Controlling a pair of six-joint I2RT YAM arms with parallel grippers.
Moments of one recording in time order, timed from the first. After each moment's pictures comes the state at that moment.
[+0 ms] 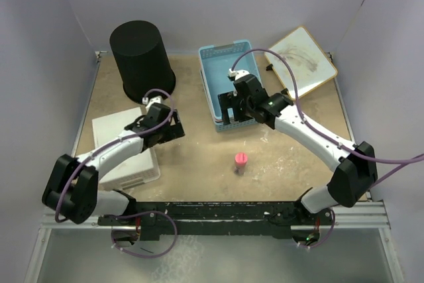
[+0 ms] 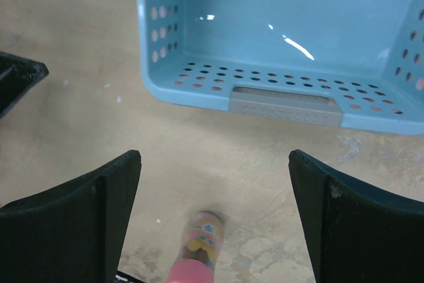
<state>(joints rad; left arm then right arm) -0.49 1.36 0.74 -0.30 -0.19 -0.70 0.67 1.49 1.29 -0.63 0.16 0.29</state>
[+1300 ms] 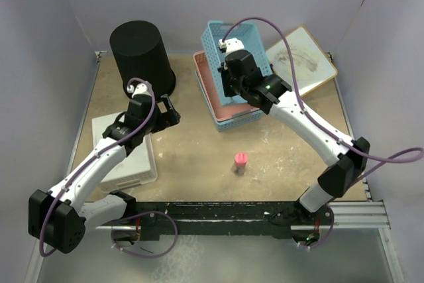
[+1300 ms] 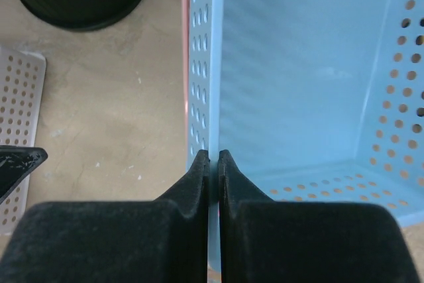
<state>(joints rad) -0.41 1.08 0.82 -0.40 -0.14 -0.68 0.73 1.63 1.68 -0.67 0.32 0.22</state>
